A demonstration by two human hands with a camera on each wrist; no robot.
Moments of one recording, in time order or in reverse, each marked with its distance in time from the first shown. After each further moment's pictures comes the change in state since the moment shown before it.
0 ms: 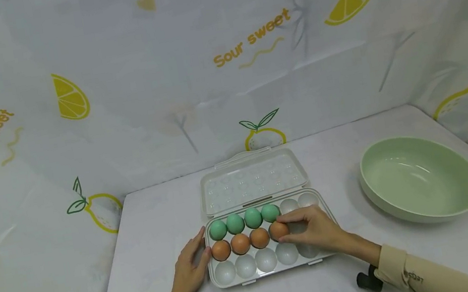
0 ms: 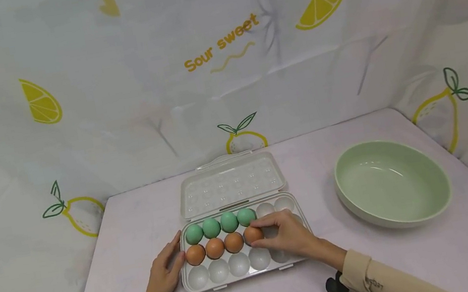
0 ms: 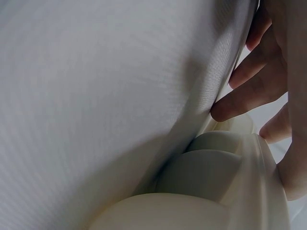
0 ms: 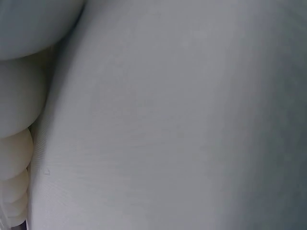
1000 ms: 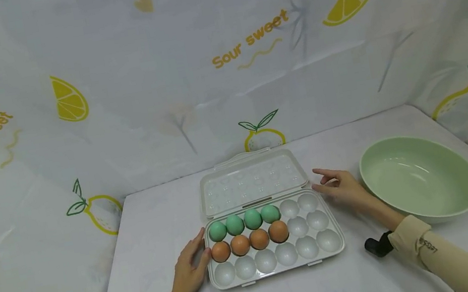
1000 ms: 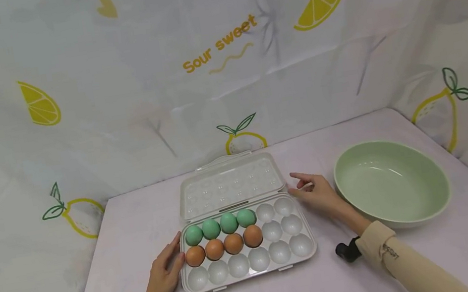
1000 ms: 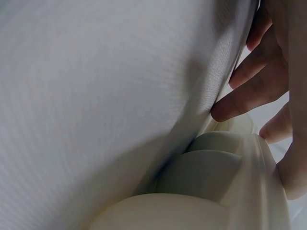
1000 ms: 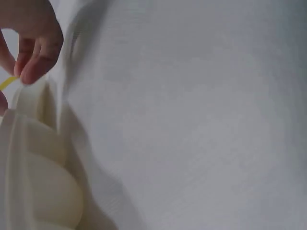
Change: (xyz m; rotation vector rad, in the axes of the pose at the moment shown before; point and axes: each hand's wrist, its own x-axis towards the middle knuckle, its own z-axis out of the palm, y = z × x) left_hand 0.000 0.002 0.000 -0.025 0.001 -0.025; right_hand 0.018 0.036 -0.093 0.044 0.077 0.609
